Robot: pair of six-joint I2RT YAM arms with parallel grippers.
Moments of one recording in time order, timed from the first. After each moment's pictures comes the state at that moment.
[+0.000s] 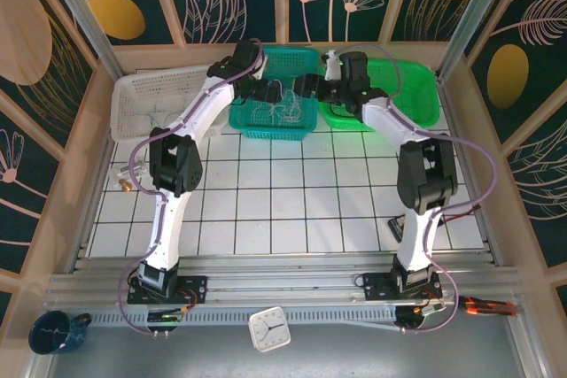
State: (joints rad) left arm -0.39 2.34 2.26 -0.83 0.07 -0.18; right arm 0.34 1.97 1.59 -0.11 -0.53 0.45
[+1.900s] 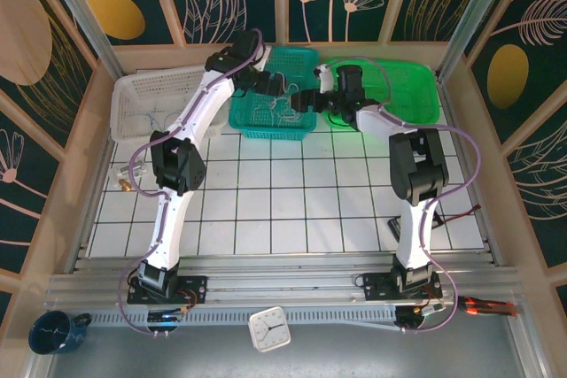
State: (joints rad) left arm -0.40 2.38 2.47 -0.97 0.10 -0.14; right arm 0.33 2.05 1.51 0.03 -0.59 0.22
